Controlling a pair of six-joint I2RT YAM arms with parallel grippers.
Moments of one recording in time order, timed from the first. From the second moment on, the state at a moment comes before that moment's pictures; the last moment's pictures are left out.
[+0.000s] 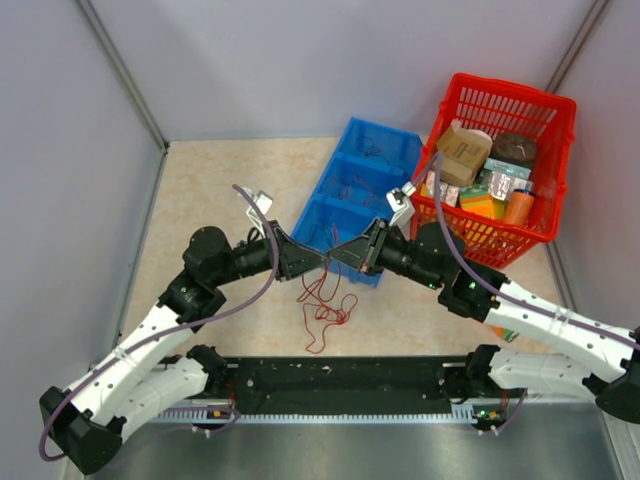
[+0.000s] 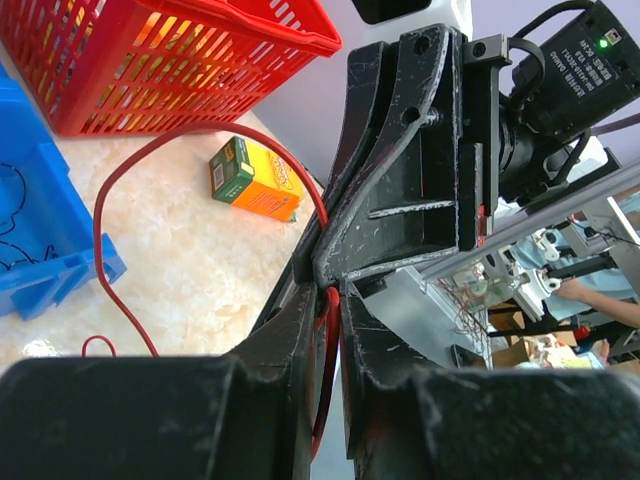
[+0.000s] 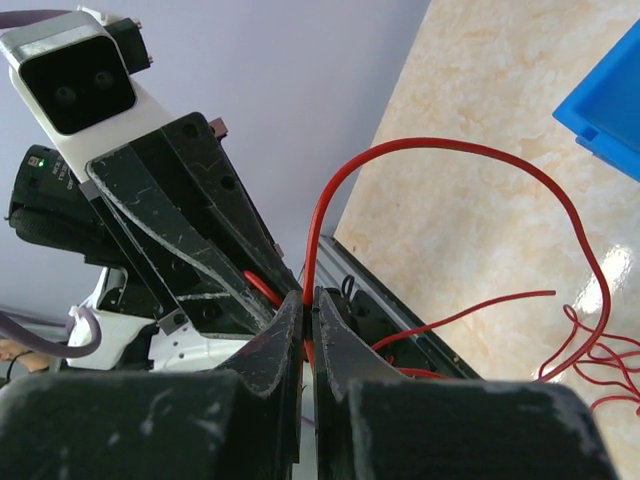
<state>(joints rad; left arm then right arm) -0.62 0.80 0.72 0.10 0.62 -0.79 0.99 0.99 0.88 0.02 -0.04 1.02</state>
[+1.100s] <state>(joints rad) -0.67 0.81 0.78 -0.09 0.61 -0.81 0.84 0.88 0.80 0.08 -0.48 0.58</state>
